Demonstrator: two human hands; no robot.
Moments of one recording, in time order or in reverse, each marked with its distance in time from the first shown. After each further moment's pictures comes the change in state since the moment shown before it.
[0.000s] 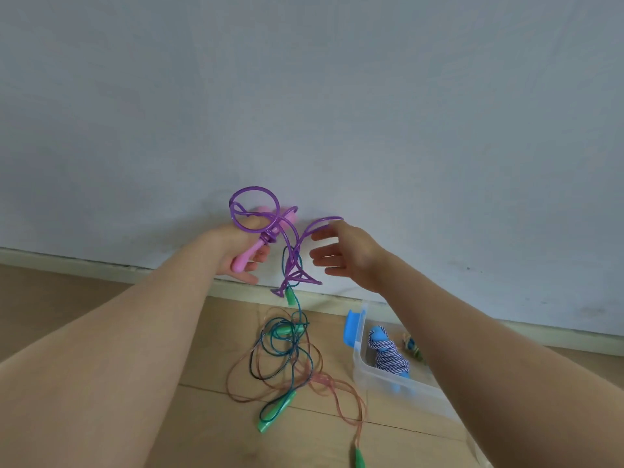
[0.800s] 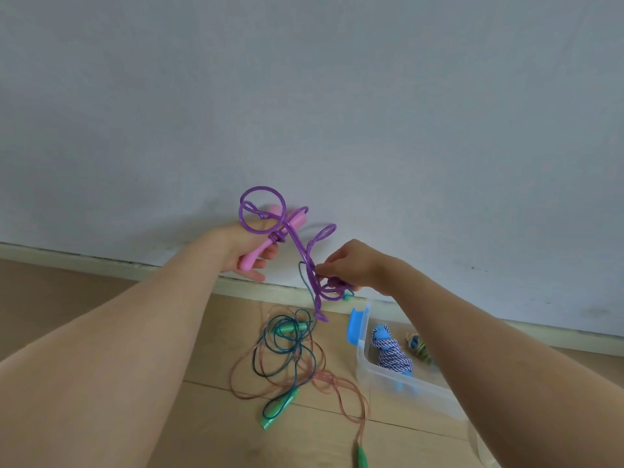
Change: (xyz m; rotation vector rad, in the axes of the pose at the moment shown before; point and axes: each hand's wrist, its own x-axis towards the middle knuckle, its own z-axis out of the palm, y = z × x) left_hand 0.009 -0.005 0.000 0.075 -0.068 0.074; right_hand -0.003 0.011 -0.003 -0.592 -0.069 -0.053
